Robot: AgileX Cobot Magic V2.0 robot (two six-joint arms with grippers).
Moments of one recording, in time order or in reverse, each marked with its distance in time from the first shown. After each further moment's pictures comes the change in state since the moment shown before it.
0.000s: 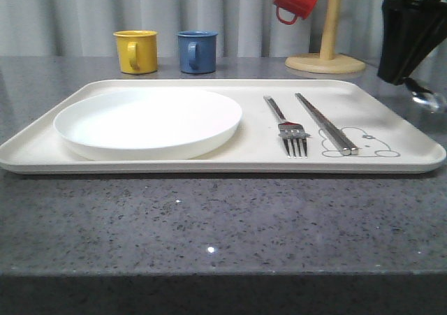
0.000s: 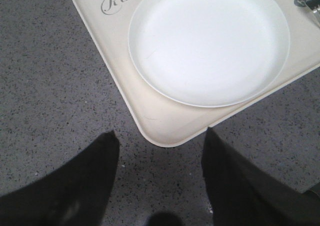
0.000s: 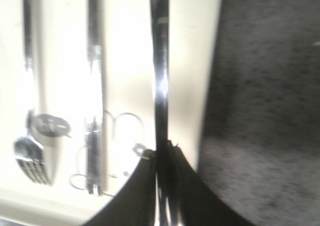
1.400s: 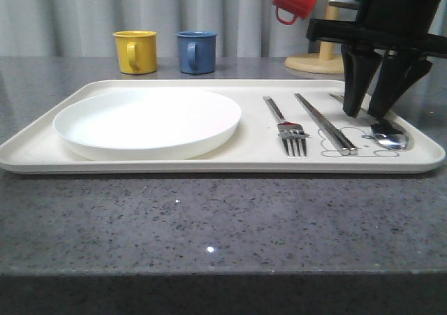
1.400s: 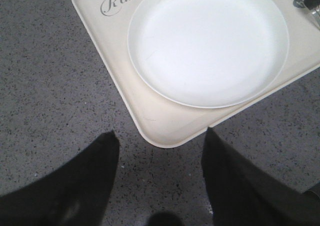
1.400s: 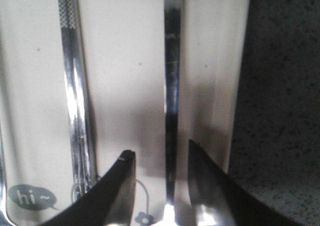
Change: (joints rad) left arm 0.000 0.000 0.000 0.000 -0.002 0.000; right arm 0.041 0.104 0.000 -0.056 -0.105 0.113
